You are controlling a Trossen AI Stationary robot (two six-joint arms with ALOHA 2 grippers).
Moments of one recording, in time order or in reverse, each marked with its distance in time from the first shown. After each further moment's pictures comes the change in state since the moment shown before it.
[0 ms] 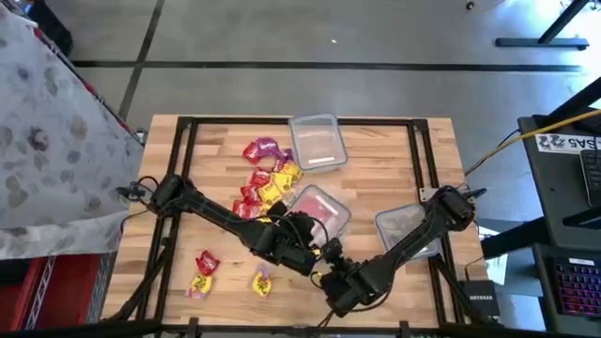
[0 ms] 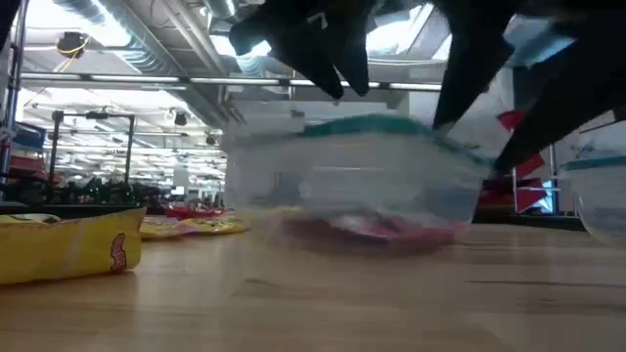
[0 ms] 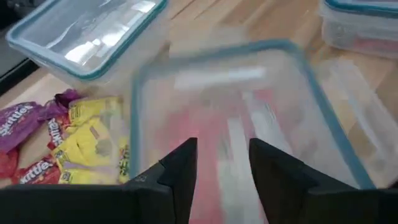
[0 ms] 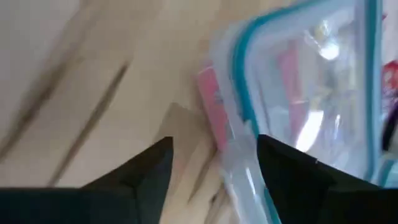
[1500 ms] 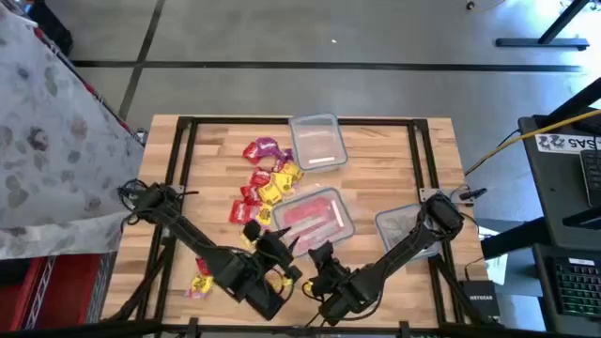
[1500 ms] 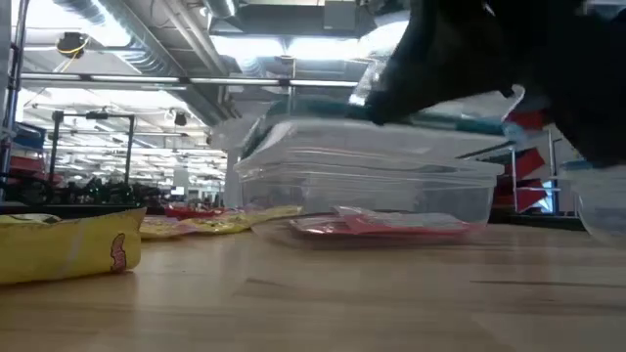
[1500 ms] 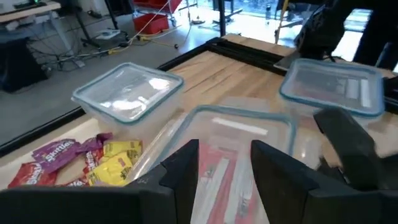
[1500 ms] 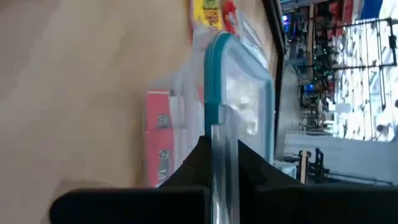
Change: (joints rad) left arm -0.228 -0.045 0.084 -0.204 -0.356 -0.254; right arm 0.005 0.145 0.018 0.208 0.477 -0.141
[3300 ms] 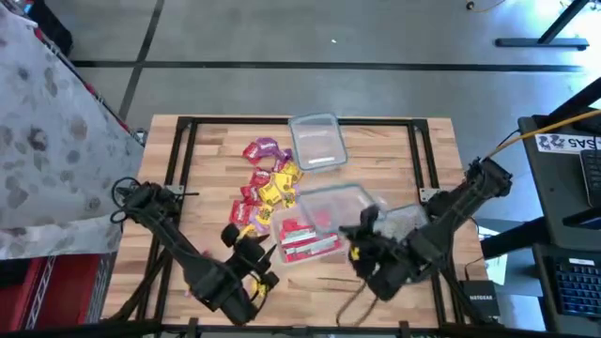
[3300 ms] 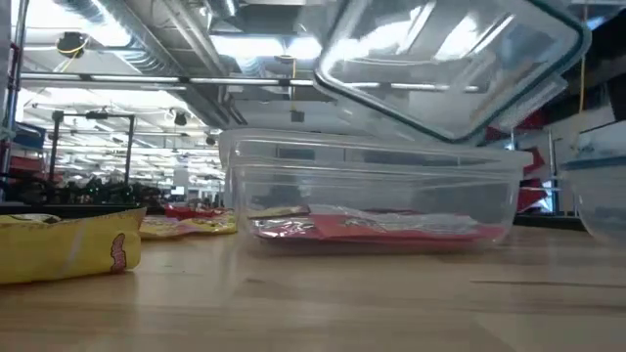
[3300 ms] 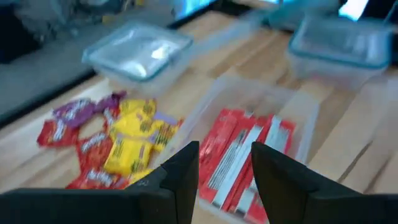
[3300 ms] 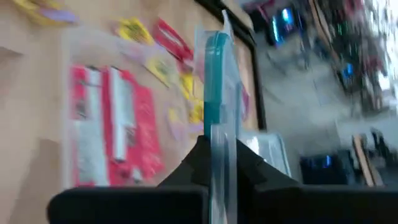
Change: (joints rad) left arm -0.139 -0.075 -0.009 -0.327 0.085 -0.293; right arm 0.067 -0.513 -0.110 -0.200 -0.054 0.191
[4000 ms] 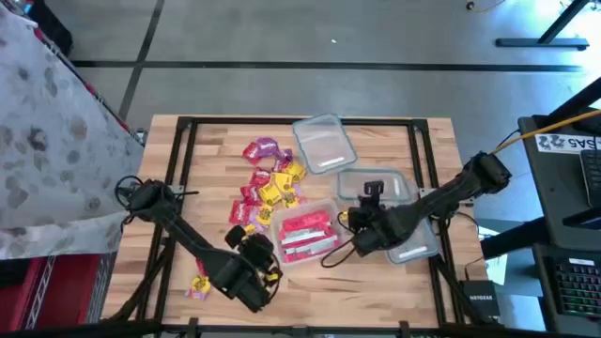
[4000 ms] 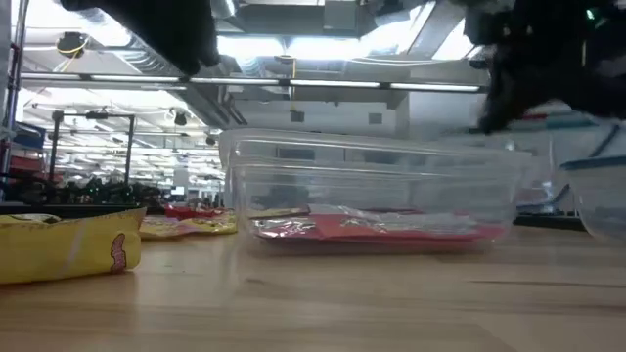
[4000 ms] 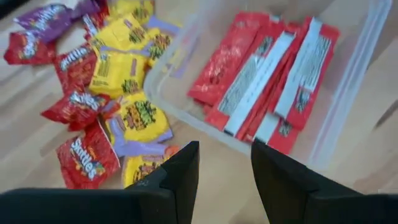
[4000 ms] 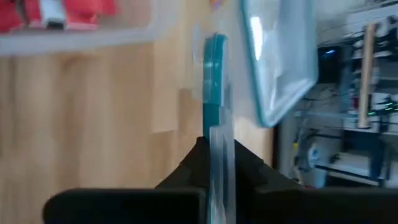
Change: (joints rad) left arm 0.095 0.006 -0.190 0.154 0.332 0.007; right arm -0.275 -0.061 -0.299 -0.270 -0.129 0.254
